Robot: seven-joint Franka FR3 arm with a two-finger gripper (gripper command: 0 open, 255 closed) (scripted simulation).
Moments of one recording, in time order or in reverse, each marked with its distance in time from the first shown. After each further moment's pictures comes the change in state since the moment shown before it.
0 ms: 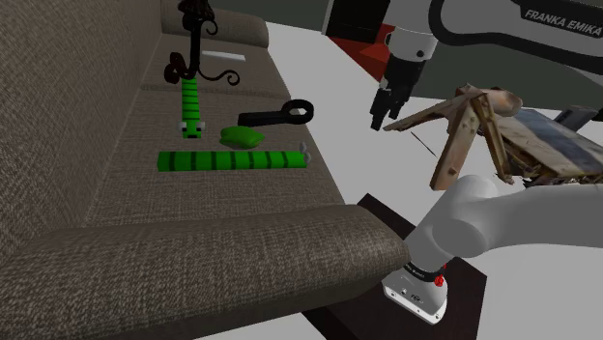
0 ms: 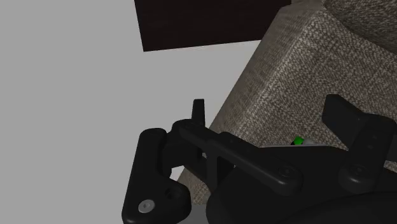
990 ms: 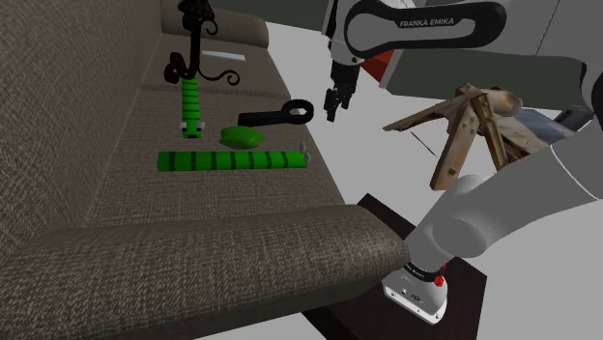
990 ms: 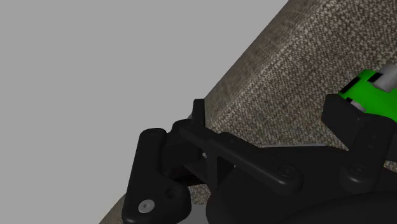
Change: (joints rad) arm 0.013 0.471 -0.051 0.173 -0.108 0.307 -0.165
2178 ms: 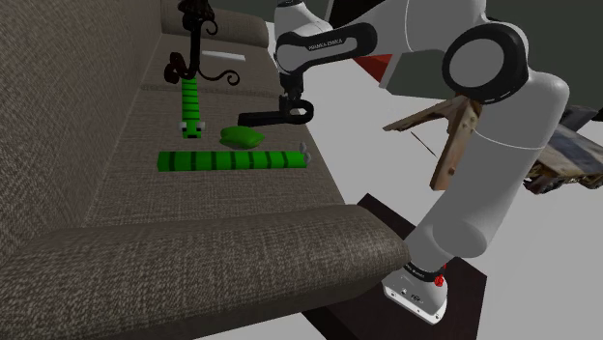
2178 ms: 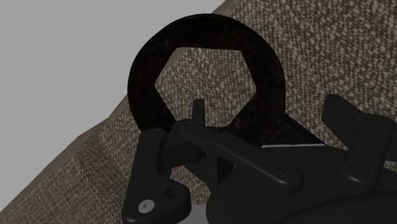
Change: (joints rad) arm 0.010 0.590 0.001 0.437 -0.078 0.173 -0.144
